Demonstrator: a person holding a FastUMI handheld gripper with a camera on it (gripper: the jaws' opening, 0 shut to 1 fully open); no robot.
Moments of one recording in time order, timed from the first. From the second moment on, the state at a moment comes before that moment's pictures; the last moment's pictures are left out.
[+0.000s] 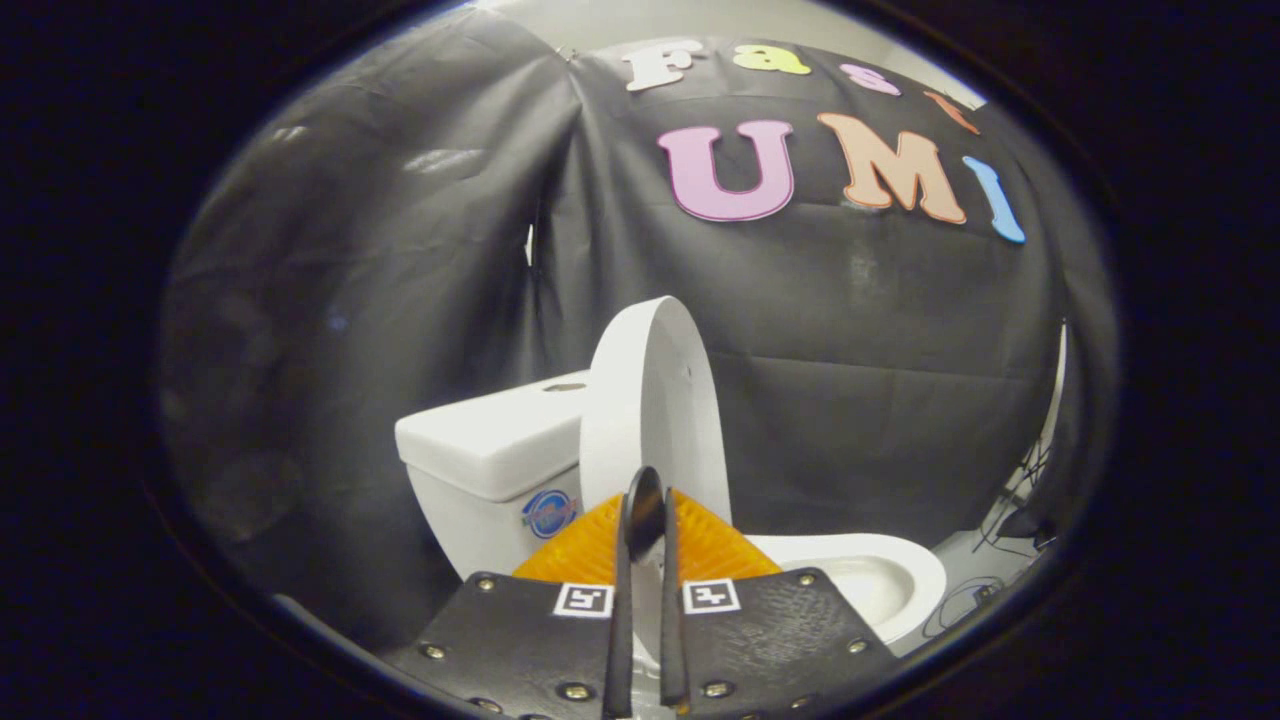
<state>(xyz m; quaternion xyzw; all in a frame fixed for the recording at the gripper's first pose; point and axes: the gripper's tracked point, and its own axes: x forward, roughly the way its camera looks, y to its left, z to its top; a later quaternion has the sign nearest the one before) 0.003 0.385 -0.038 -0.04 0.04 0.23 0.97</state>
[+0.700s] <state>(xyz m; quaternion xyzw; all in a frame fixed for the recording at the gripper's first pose) -0.004 0.355 -0.059 0.01 0.13 0.26 0.96</state>
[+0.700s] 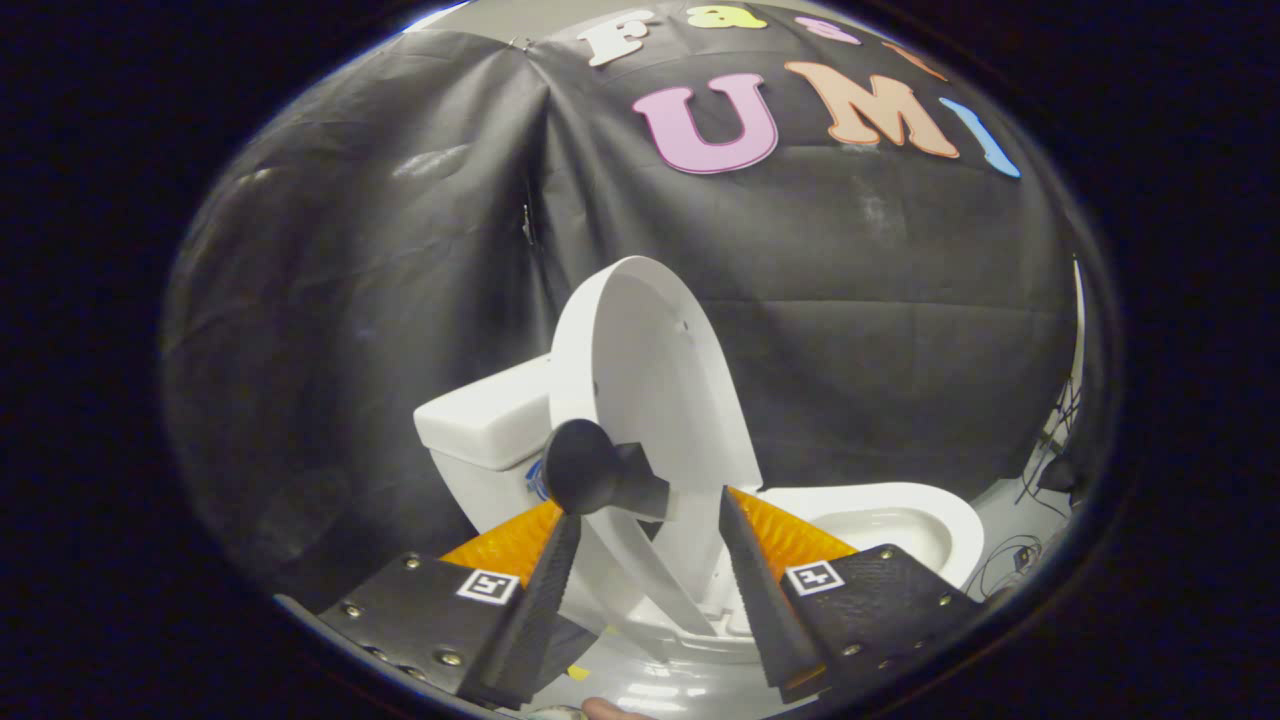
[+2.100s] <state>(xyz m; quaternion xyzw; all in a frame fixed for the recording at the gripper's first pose) -0.022 0.083 0.051 0.01 0.05 0.13 0.99</state>
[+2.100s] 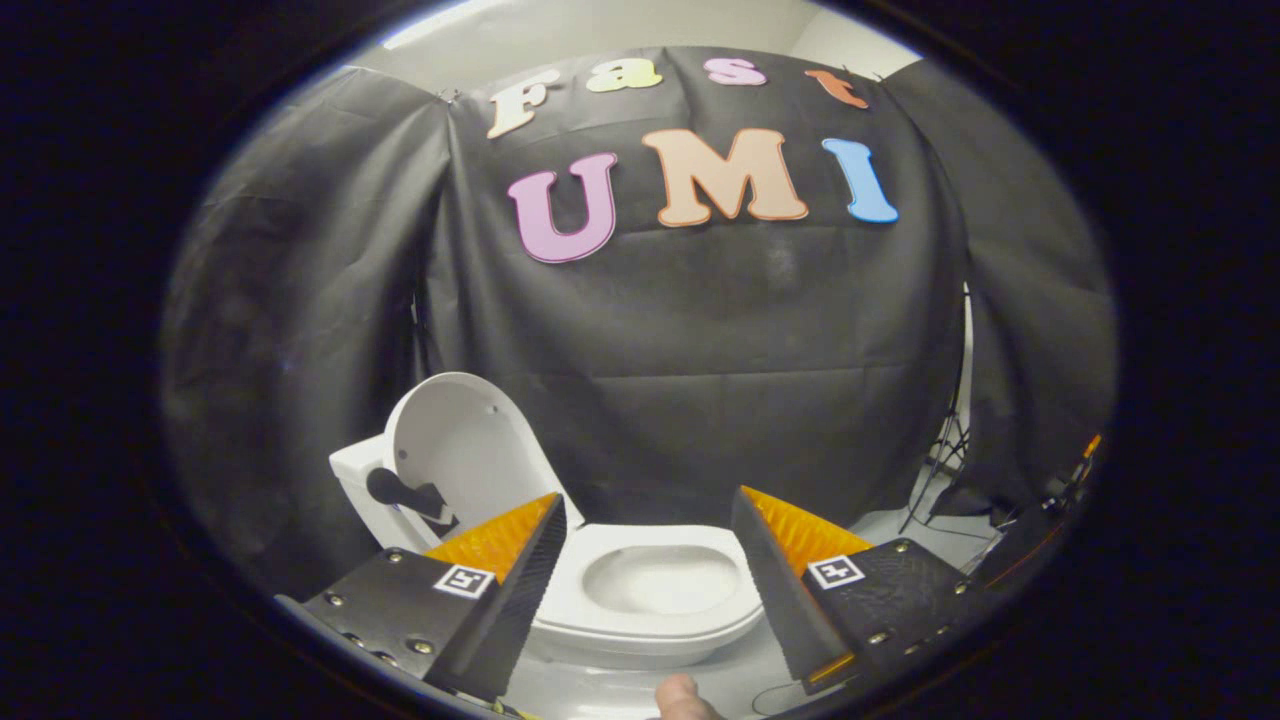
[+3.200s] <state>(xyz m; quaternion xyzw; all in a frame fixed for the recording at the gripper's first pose) -0.045 -0.059 0.093 0.02 -0.01 0.07 1.00</state>
